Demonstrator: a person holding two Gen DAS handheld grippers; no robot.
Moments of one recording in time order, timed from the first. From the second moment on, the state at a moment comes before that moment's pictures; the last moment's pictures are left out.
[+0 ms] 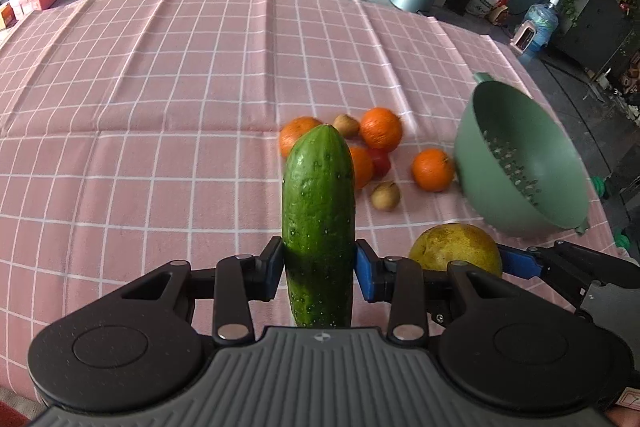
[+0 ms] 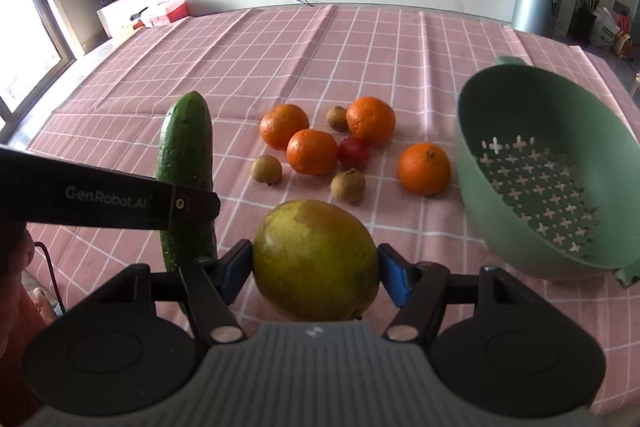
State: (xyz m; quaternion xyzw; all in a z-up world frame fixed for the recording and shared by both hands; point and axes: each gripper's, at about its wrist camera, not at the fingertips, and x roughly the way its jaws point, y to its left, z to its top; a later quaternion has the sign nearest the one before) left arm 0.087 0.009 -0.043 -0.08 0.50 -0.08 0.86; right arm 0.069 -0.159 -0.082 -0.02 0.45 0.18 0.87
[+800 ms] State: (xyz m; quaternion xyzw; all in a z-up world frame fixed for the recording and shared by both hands) left arm 0.192 -0.135 0.014 -0.11 0.45 -0.19 0.87; right arm 0.168 -0.296 -0.005 -0.07 0.43 0.11 0.90
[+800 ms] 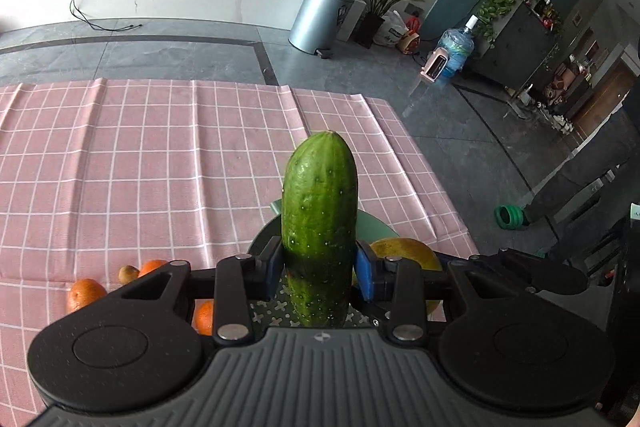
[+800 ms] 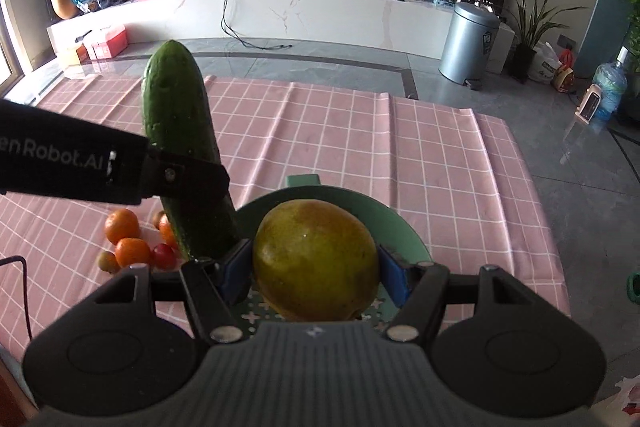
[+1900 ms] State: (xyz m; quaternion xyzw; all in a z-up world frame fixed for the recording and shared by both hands) left arm 0.235 -0.154 -0.061 -0.08 0.54 -0.16 0.82; right arm 0.221 -0.298 -0.109 -0.18 0.54 0.17 0.80
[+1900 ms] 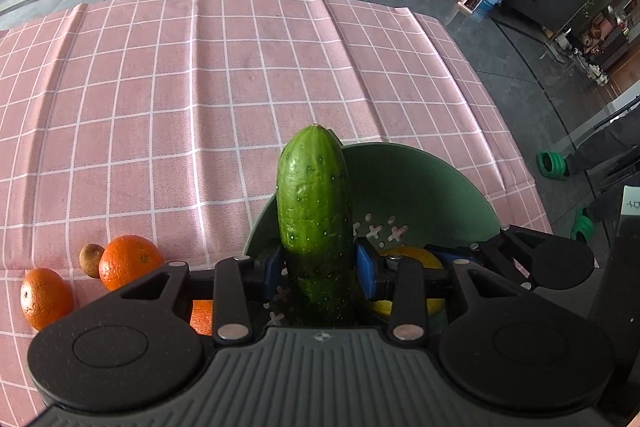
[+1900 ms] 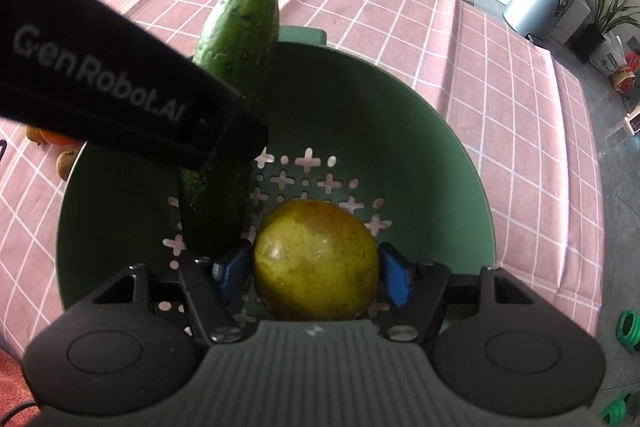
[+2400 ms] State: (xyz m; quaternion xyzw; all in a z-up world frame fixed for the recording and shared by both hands) left arm 0.211 -0.143 -0.015 -0.07 0.51 -0.18 0.84; right arm 0.200 -0.286 -0.068 -0.21 0.50 0.13 0.83
